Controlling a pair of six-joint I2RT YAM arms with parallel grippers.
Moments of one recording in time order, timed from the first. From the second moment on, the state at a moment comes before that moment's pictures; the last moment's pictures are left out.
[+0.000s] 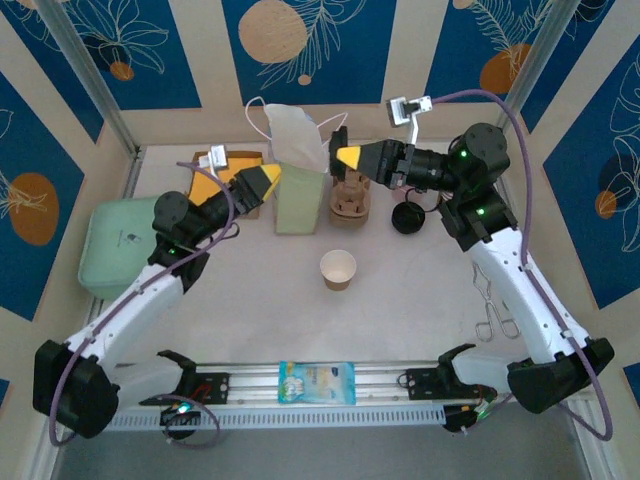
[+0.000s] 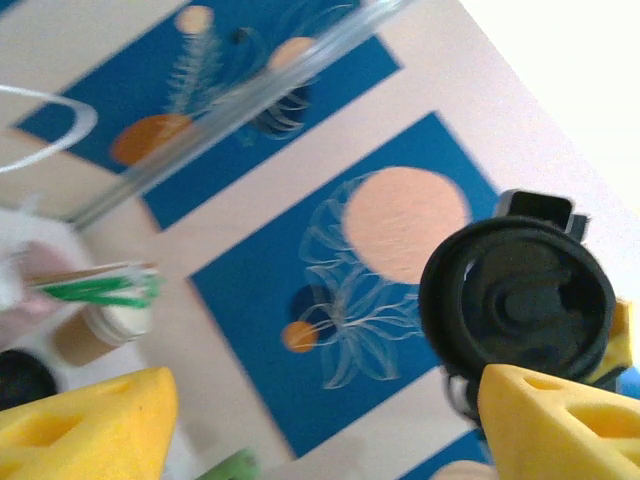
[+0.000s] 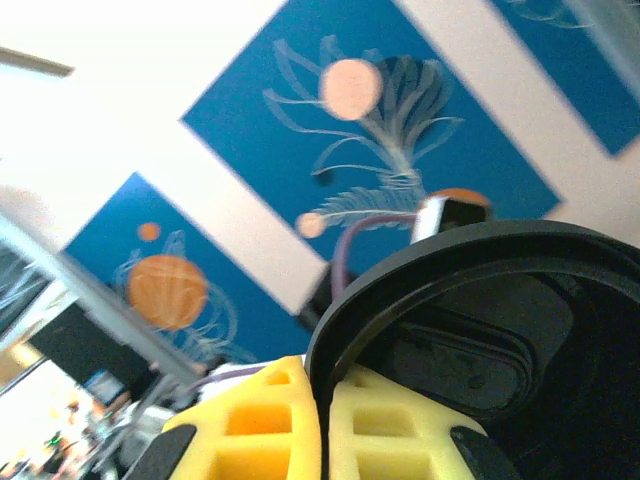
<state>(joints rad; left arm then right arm) -0.44 1.14 0.87 0.65 0.59 -1.22 0.44 1.22 1.41 0.13 -1.01 1.03</state>
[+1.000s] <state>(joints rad) -0.60 1.38 1.09 1.19 0.54 -1.59 0.49 1.40 1.54 0.79 -1.03 1.49</state>
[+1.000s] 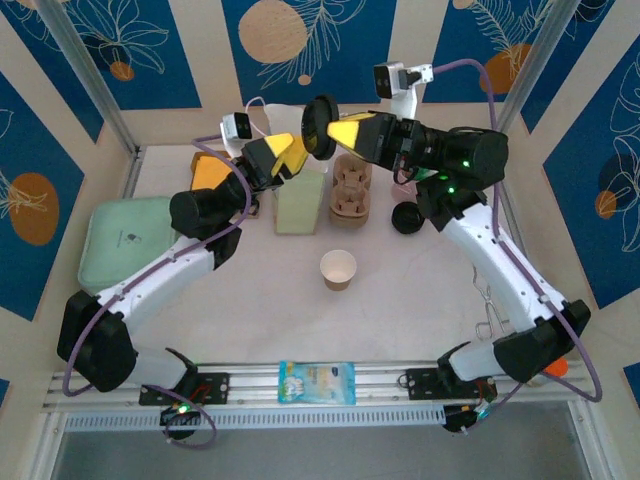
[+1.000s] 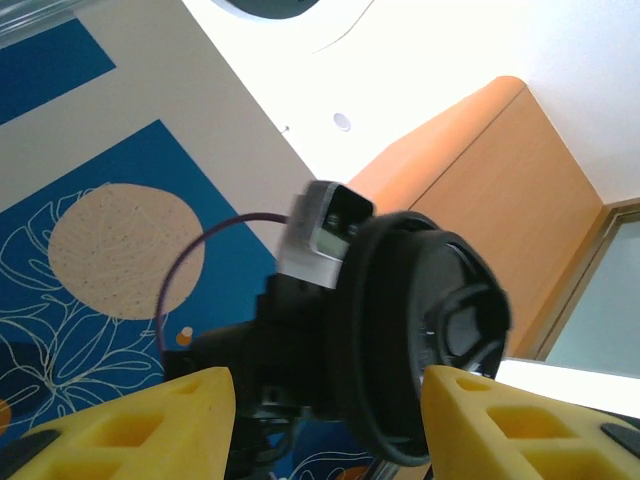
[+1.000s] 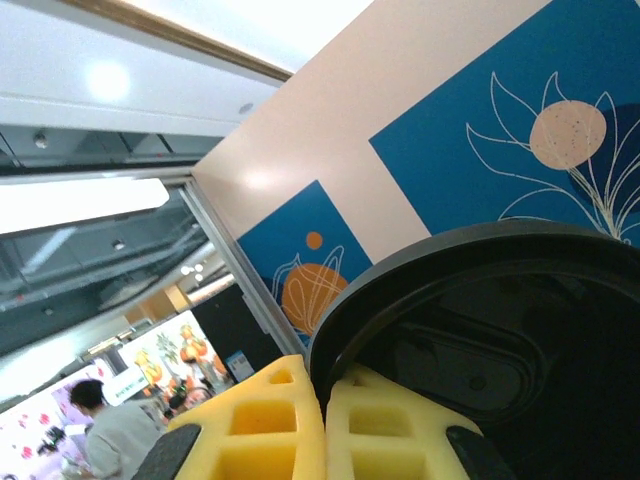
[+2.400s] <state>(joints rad) -0.63 1.43 1.11 1.25 0.50 -1.63 0.47 1.52 1.50 1.17 -0.92 1.79</state>
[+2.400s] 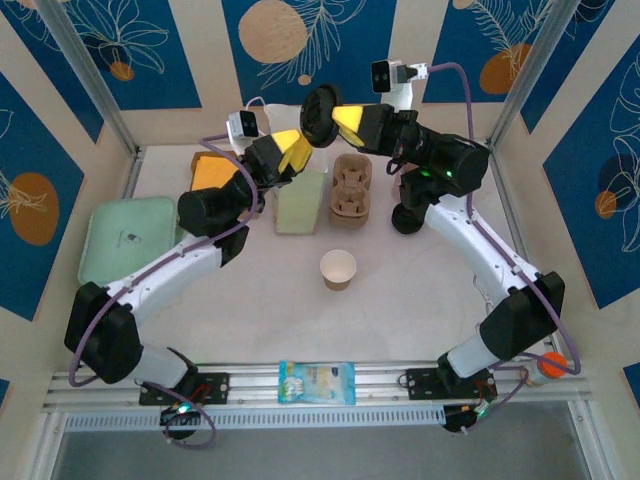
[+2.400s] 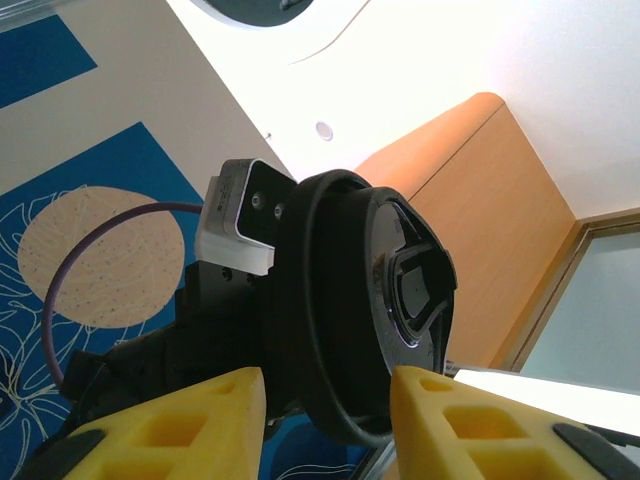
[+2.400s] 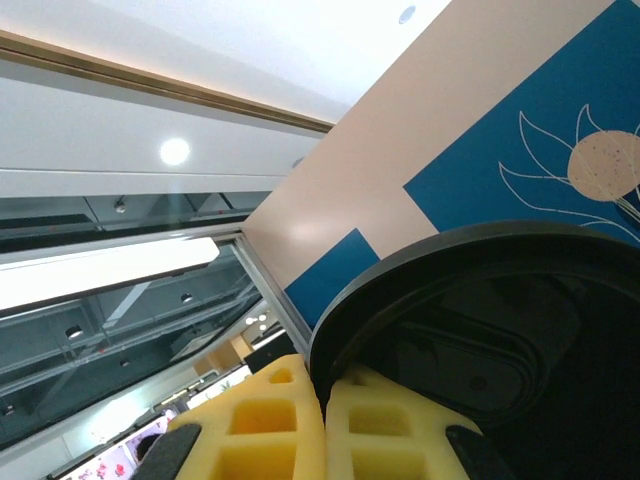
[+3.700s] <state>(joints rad) -0.63 1.45 1.11 1.23 0.46 -1.63 0.46 1.37 1.27 1.06 -0.79 1.64</state>
